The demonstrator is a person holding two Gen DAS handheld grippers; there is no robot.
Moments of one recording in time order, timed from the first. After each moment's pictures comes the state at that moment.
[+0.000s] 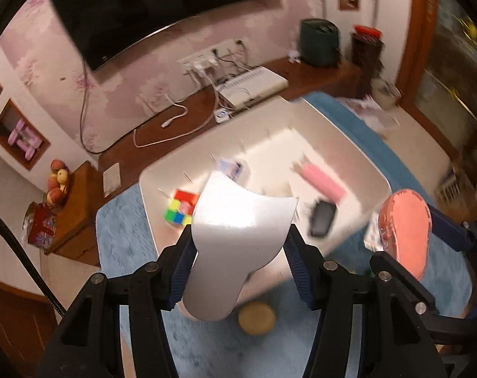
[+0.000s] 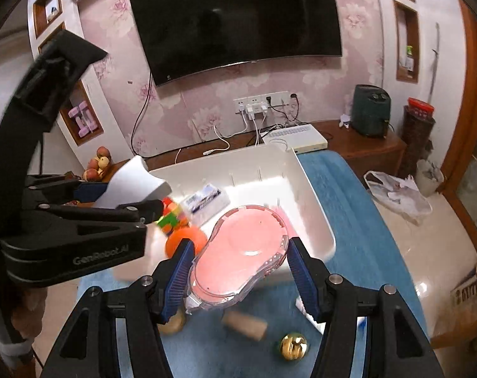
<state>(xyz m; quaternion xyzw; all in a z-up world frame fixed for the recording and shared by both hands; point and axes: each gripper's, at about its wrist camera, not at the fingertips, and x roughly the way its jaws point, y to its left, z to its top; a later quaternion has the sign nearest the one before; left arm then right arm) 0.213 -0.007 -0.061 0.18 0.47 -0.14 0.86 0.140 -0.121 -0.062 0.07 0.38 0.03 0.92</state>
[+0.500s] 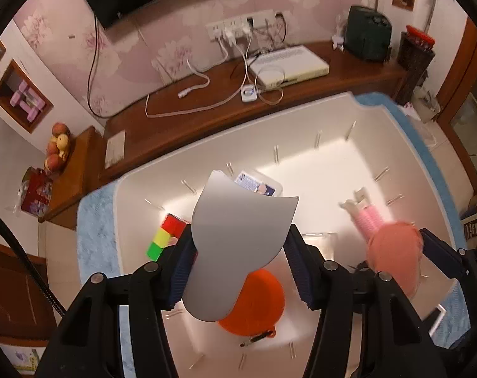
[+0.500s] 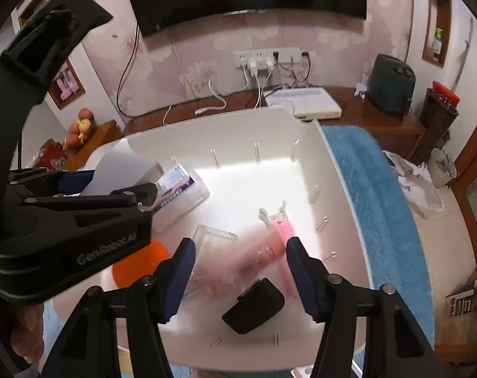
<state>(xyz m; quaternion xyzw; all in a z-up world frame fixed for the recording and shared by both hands) 0.310 -0.023 -0.135 0.14 0.53 -0.06 0.83 0.246 -0.123 -0.141 0.05 0.48 0.05 0.88</state>
